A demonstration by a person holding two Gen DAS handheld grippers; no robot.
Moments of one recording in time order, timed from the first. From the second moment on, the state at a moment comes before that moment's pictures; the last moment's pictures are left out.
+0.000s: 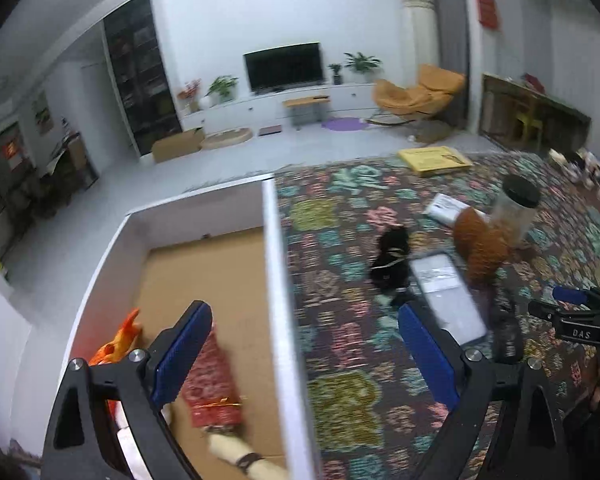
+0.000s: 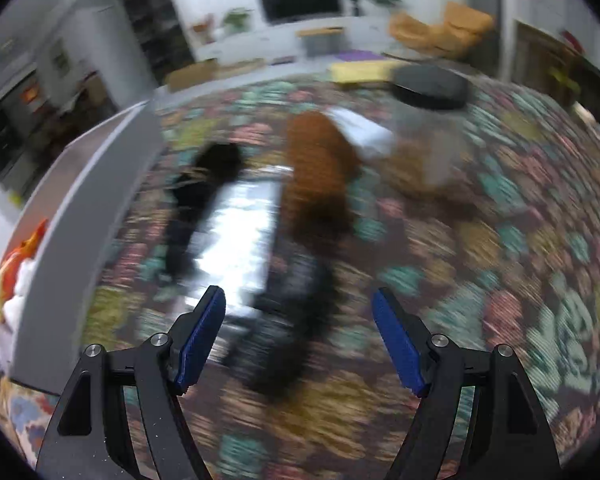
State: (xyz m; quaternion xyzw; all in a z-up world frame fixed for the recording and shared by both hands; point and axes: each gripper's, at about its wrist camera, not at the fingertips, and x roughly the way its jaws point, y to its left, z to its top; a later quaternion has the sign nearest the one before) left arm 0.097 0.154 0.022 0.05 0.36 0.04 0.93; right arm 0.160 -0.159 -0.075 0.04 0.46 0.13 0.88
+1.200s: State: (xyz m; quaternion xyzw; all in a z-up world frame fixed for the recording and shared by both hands) left arm 0.120 0.042 -0.156 0.02 0.48 -0.04 0.88; right arm 0.171 -0.231 -0.148 0.02 0.44 -0.04 0.90
